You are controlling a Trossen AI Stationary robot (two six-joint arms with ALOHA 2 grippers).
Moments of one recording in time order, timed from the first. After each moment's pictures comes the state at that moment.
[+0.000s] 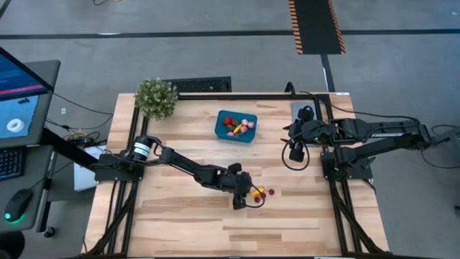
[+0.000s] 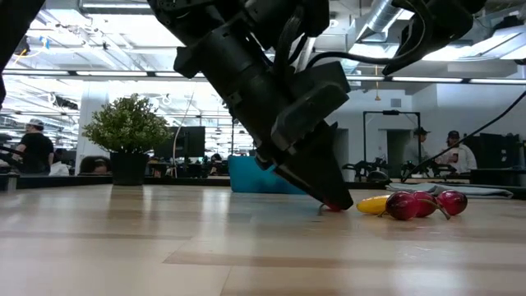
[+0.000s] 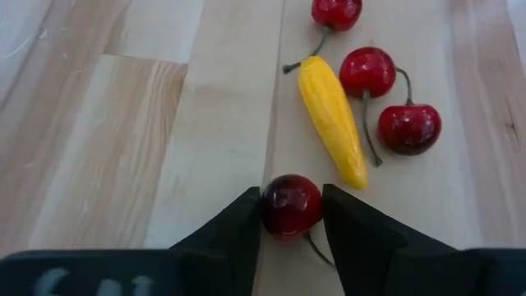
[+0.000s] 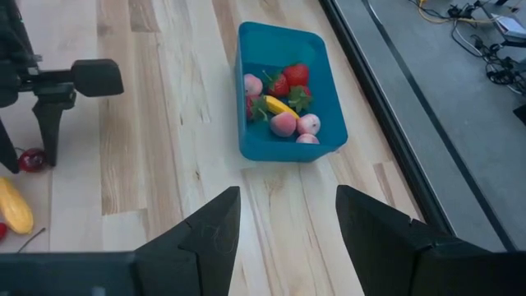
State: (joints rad) left arm -0.24 2.15 1.34 -0.02 -0.17 -0.30; right arm 0.02 0.89 0.84 -0.73 0.36 -0.05
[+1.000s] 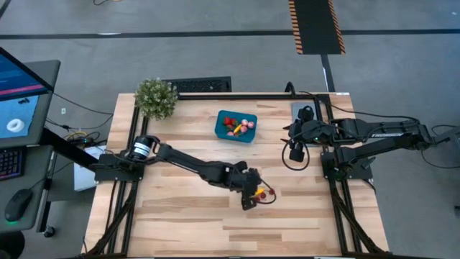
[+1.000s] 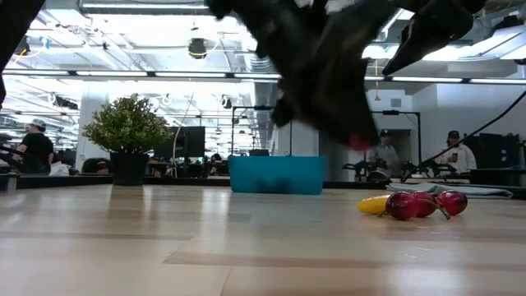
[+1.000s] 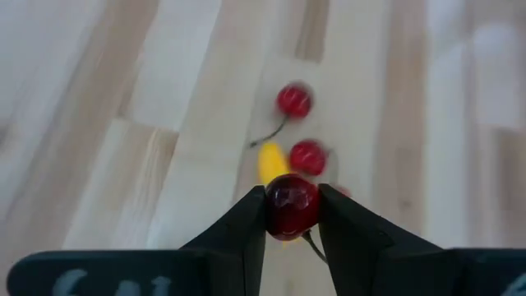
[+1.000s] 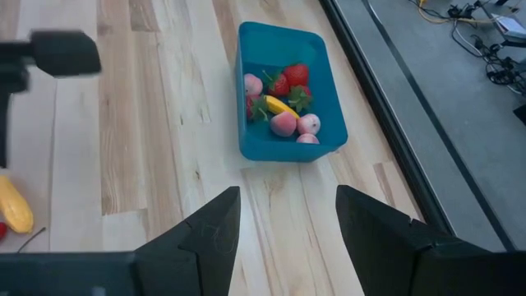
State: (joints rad) left arm -0.24 2.15 1.64 -0.36 -0.14 -0.43; right arm 0.02 0.89 0.84 -0.73 0.36 -0.05
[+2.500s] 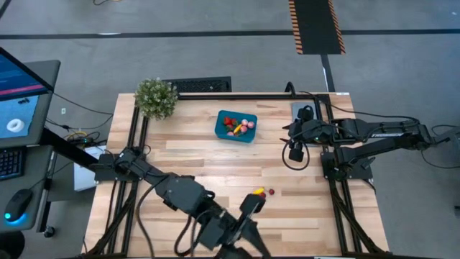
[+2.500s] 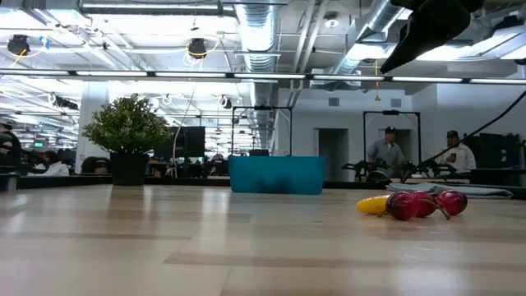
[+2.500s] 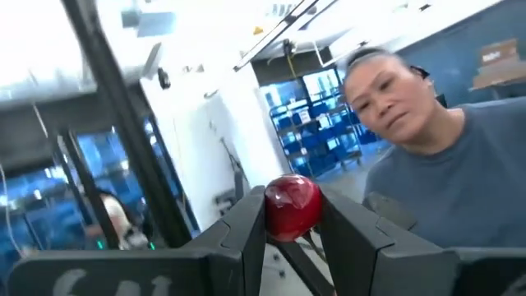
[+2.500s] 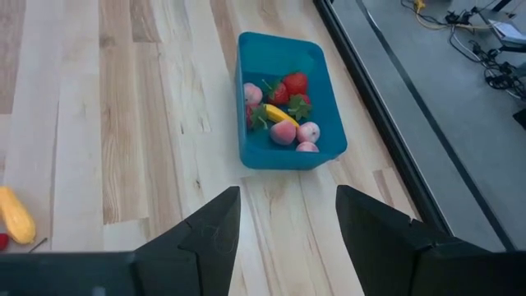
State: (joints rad) left arm -0.54 2.07 2.36 0.06 0.15 0.34; right arm 0.02 0.89 0.84 -0.71 0.36 -0.05
